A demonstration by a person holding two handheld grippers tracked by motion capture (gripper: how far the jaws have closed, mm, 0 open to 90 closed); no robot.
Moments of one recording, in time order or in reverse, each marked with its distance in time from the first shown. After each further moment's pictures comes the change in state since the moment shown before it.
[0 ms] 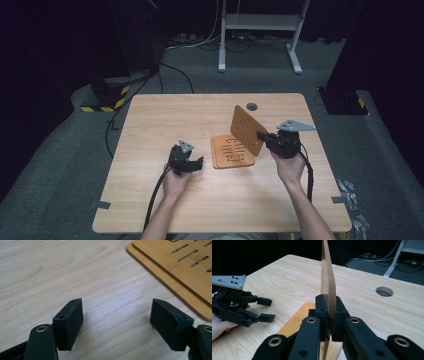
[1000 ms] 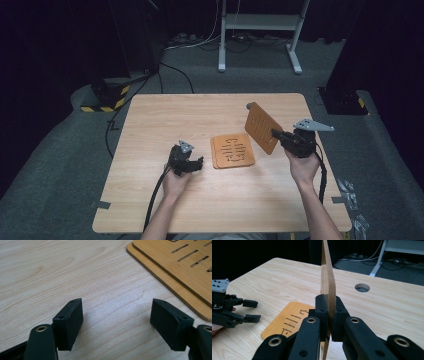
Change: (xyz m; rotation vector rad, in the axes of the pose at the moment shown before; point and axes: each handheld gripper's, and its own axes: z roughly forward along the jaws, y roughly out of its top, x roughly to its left) left arm 0.000 0.000 0.000 -0.001 0.000 -0.001; right arm -0.027 -0.004 -0.026 -0.016 -0.075 0.041
